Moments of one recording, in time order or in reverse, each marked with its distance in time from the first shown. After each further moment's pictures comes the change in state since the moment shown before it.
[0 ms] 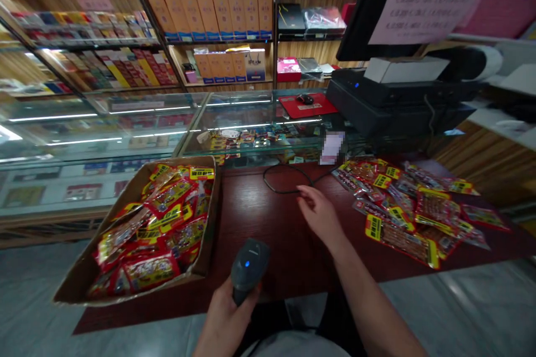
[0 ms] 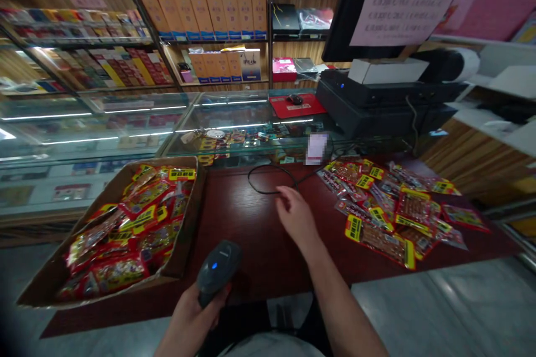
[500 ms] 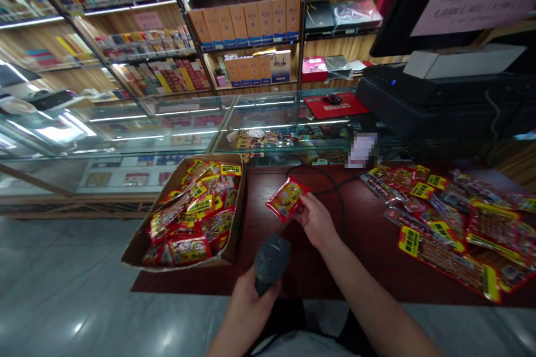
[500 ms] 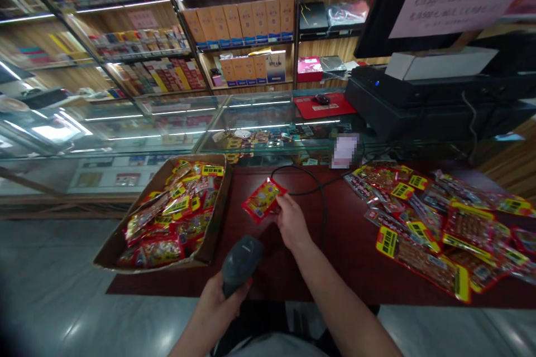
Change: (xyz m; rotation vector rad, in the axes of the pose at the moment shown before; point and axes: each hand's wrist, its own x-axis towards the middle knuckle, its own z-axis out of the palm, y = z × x) left_hand -0.010 0.012 -0.002 -0.007 0.047 0.053; right_hand -0.006 -0.020 0.084 0.951 -0.111 0.423
